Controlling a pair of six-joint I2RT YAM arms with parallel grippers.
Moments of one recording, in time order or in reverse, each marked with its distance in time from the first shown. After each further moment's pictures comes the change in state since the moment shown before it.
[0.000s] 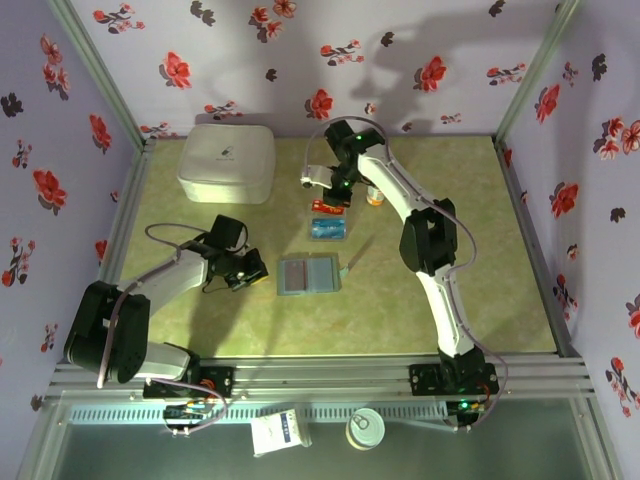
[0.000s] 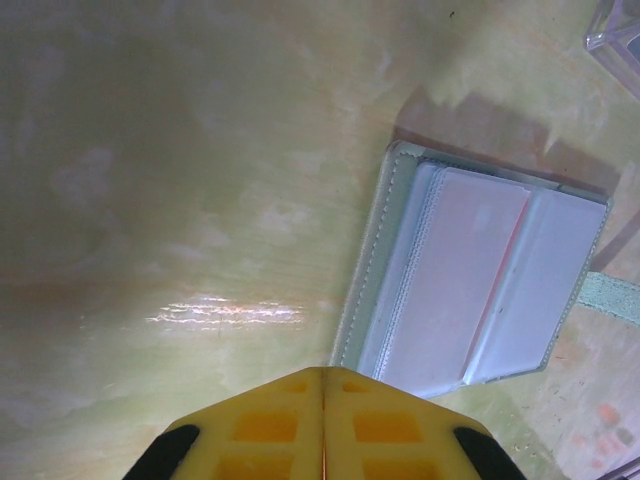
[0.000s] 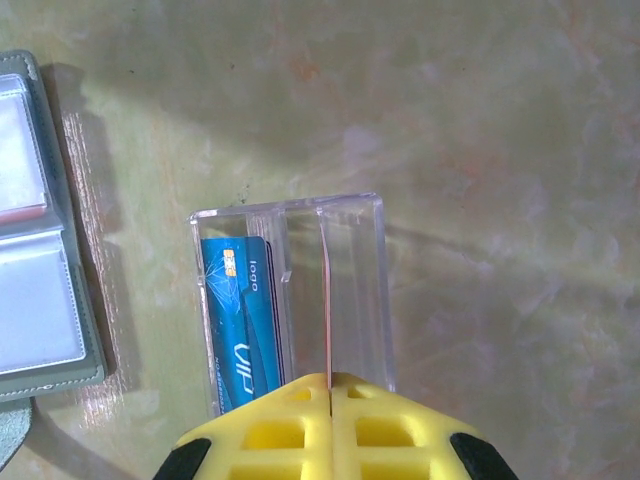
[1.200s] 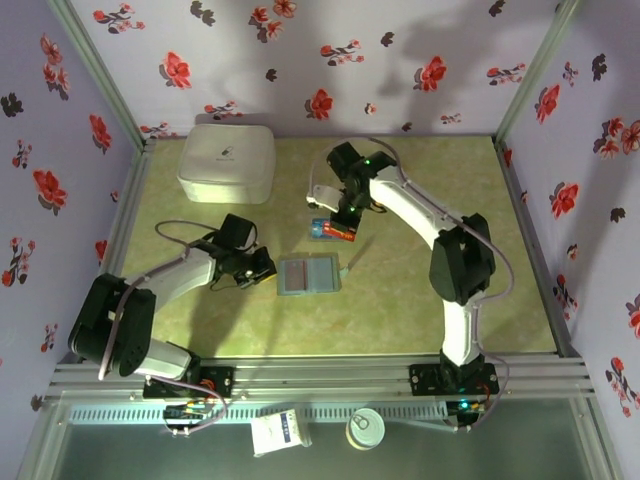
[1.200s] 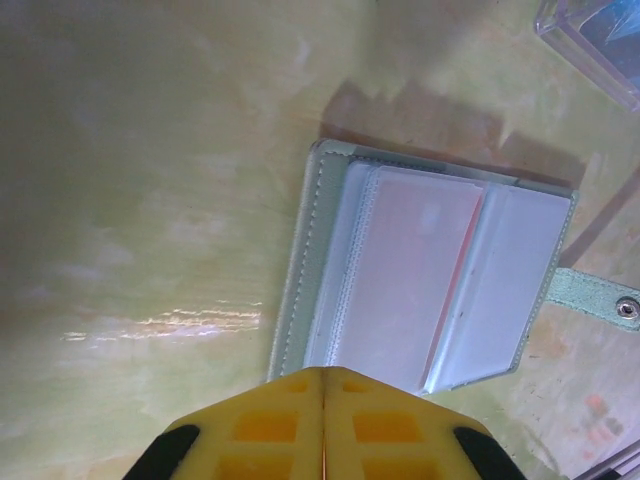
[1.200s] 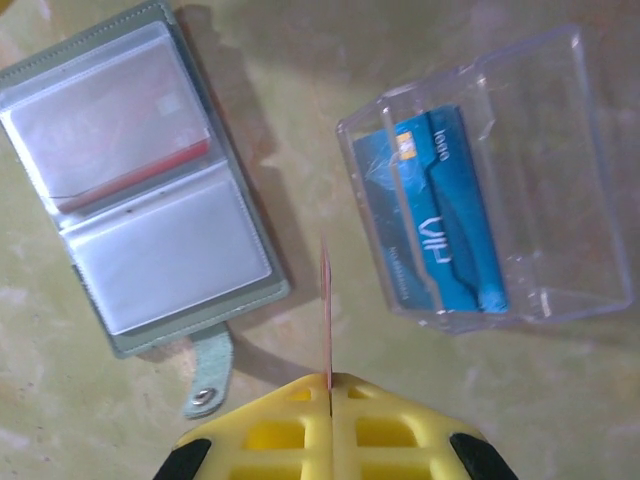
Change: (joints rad) left arm -0.061 0.037 0.018 0.063 0.000 -0.044; right arm 0.079 -0.379 -0.515 0.117 0.102 0.261
